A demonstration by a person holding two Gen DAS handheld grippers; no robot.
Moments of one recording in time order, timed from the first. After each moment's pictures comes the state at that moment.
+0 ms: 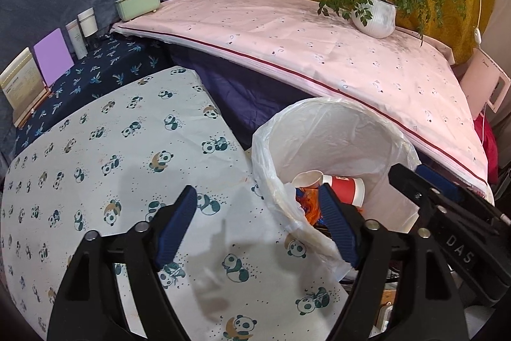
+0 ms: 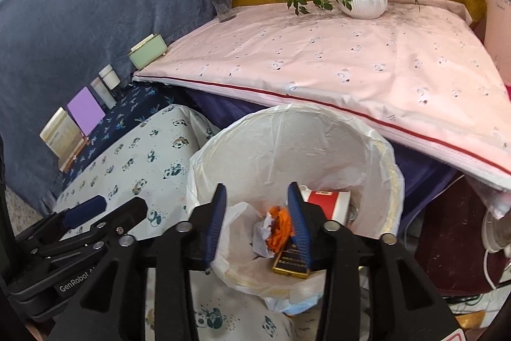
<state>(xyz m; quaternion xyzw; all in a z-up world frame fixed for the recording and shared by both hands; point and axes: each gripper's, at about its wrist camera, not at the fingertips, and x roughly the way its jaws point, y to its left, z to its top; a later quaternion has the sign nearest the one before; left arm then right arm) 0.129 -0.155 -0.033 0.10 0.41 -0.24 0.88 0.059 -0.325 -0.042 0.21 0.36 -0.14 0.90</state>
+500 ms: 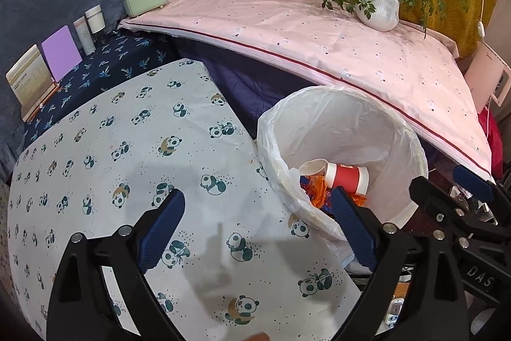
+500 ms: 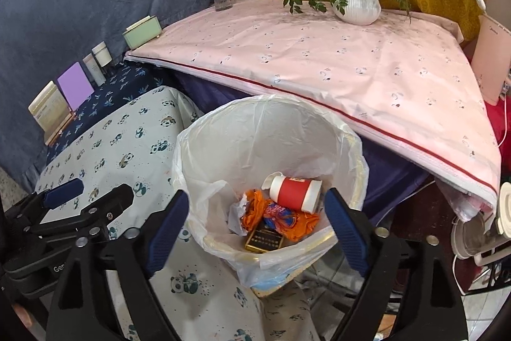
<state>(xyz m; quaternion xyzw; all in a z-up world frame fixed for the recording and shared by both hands) 0.113 -0.151 -0.036 0.11 0.42 -0.22 0.87 0.031 -0.317 -0.031 0.16 0.39 -0.16 0.89</state>
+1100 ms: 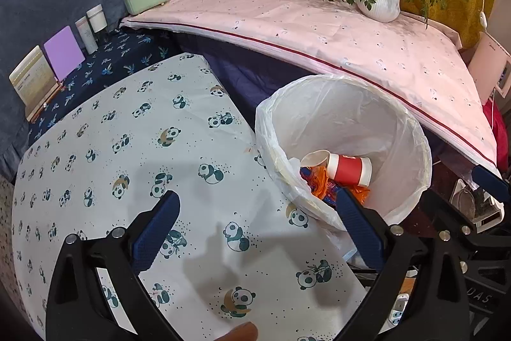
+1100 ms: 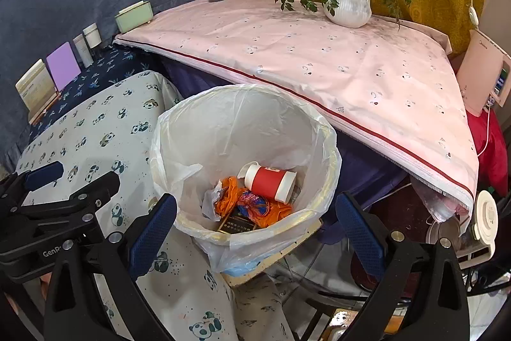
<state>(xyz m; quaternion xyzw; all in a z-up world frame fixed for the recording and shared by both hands) 0.103 -0.156 -0.043 0.12 0.42 -0.21 0.87 0.018 -0.314 -0.035 0.11 0.41 -0.19 0.89</state>
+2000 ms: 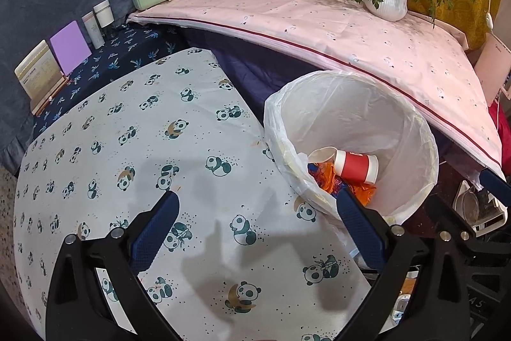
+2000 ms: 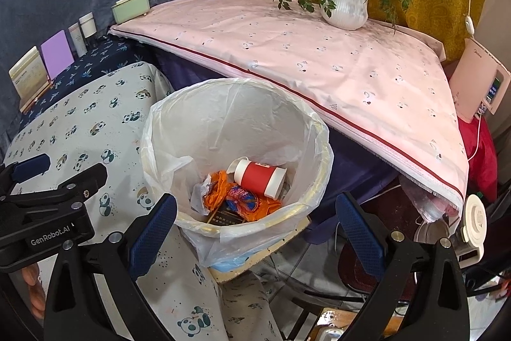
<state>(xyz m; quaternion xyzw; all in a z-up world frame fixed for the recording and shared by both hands) 0.102 -0.150 -0.047 0.12 0.42 -0.20 0.88 0.015 -0.304 -0.040 0.08 0.42 -0.20 0.88</state>
